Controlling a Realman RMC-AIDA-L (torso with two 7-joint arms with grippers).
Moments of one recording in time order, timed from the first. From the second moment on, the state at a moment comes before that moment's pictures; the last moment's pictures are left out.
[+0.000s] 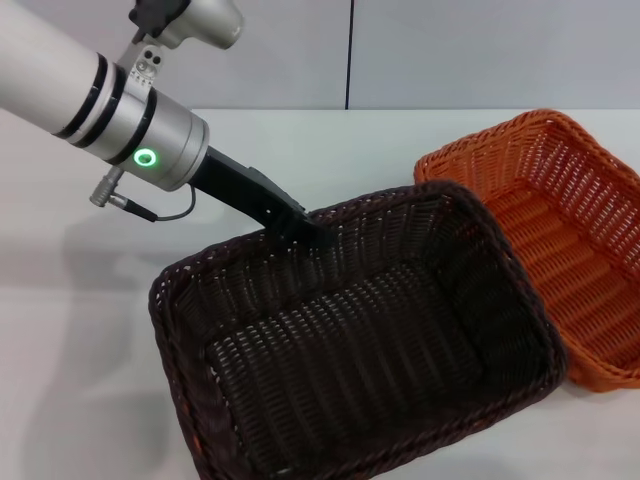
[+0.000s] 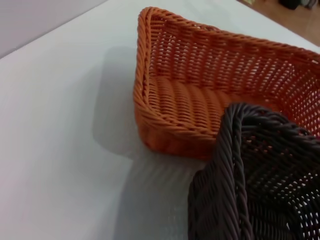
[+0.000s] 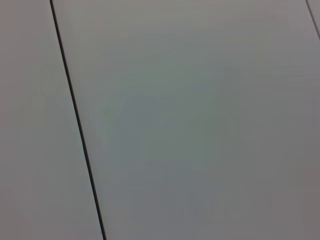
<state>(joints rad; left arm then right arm) -0.98 -2.04 -2.29 -0.75 2.45 -1.50 1.06 0.59 2.03 -0.40 -0.17 -0.53 -0.98 0.37</state>
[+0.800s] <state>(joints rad) -0.79 -2.05 -2.32 -0.91 2.05 -1.39 1.18 0.55 1.96 -0.61 -0.37 -1.07 -1.03 0.97</state>
